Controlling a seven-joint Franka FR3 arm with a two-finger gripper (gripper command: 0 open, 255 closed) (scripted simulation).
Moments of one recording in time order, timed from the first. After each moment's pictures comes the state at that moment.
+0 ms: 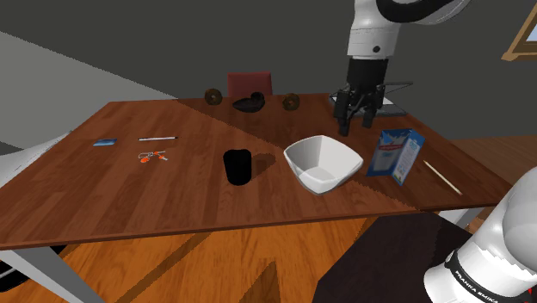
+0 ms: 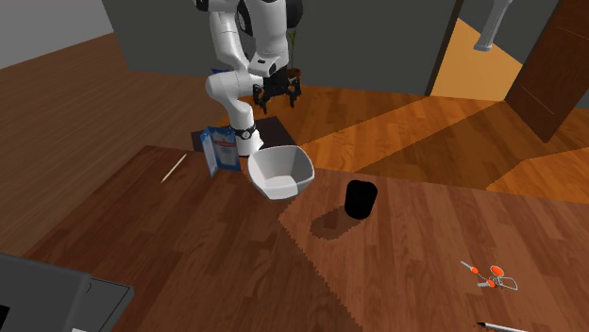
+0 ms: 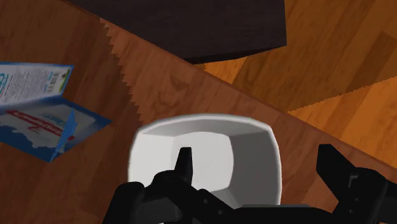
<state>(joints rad) 0.00 -0.56 0.10 -2.36 0.17 1.67 0.13</state>
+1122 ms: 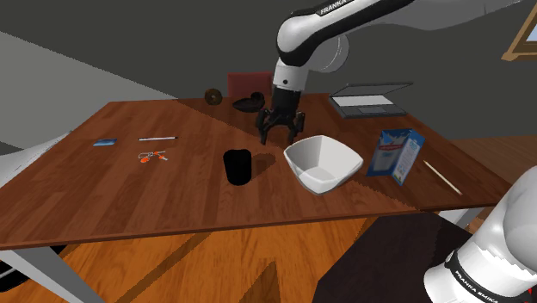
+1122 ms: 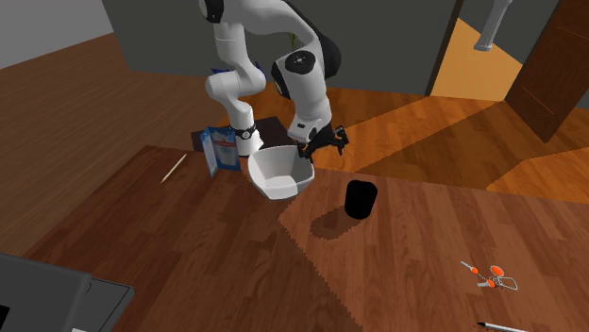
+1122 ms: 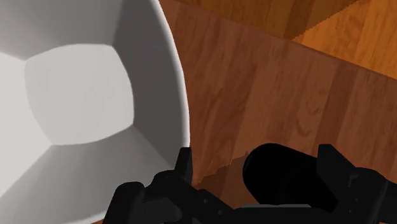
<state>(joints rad) 0.02 0.05 0.14 -2.03 0.36 2.01 0.25</state>
